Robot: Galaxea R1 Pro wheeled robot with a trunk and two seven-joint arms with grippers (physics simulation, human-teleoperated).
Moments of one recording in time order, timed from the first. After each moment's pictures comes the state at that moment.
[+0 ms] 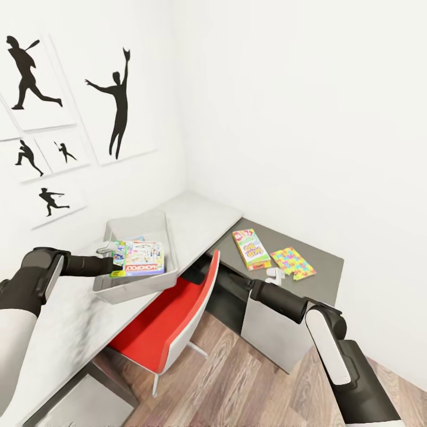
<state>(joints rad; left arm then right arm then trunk) -0.91 0.36 0.11 -0.88 -0.11 0.98 -0.90 -0.42 -0.03 0.05 -1.49 -0.66 0.74 0.44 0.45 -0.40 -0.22</state>
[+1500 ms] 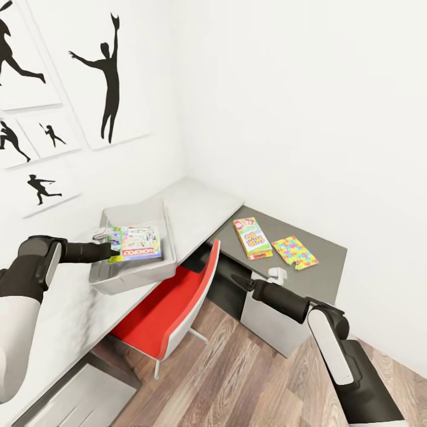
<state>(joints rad) -0.99 0.33 0.18 -0.88 -0.11 0.98 -0.82 -0.42 -0.05 0.05 -1.49 -0.66 0.74 0.44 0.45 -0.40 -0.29</state>
